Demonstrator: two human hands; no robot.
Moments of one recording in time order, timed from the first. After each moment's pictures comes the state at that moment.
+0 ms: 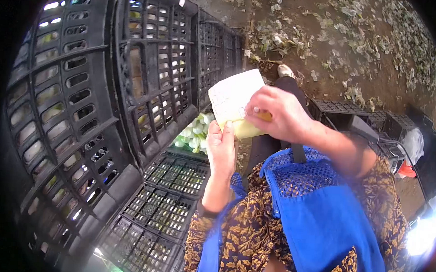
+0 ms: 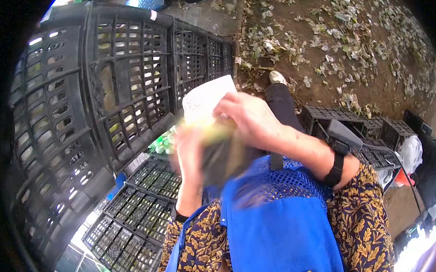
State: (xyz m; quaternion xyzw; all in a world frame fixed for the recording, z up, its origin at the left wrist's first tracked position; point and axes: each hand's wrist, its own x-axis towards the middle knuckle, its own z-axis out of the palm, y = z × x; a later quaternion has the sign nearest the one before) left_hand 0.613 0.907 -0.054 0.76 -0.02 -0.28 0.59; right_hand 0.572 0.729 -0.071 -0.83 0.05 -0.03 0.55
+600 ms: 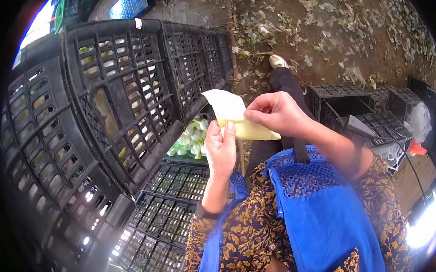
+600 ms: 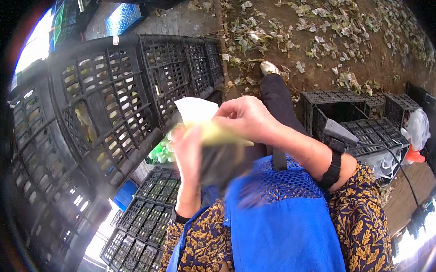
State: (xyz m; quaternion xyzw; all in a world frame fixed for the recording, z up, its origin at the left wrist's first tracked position) left_hand 0.615 0.869 -0.051 0.79 -0.06 -0.36 0.50; right_hand 0.543 0.715 -0.095 -0.66 0.25 0.10 0.70
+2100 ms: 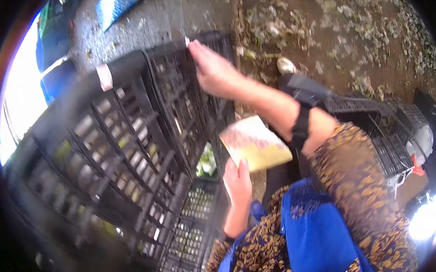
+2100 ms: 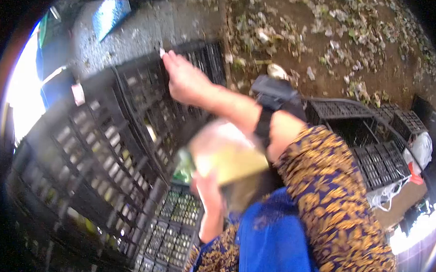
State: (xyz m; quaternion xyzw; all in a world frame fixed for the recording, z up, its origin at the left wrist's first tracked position) left_hand 0.612 0.871 -0.130 0.90 0.03 -0.30 0.33; right_hand 0.750 0.728 -0.279 -0.79 0.20 -0.11 0.57
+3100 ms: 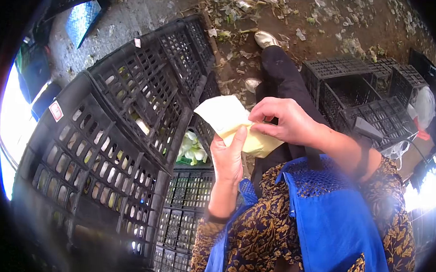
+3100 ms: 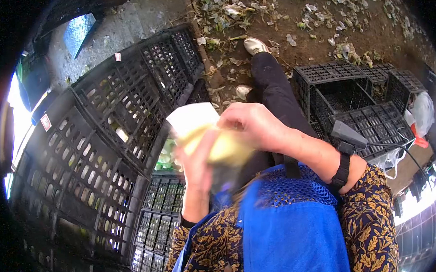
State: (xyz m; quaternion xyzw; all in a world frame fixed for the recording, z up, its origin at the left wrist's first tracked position) left_hand 0.622 0.818 -0.138 0.67 0.23 -0.47 0.53; right_hand 0.527 0.683 -0.193 -0.65 0.22 0.10 0.72
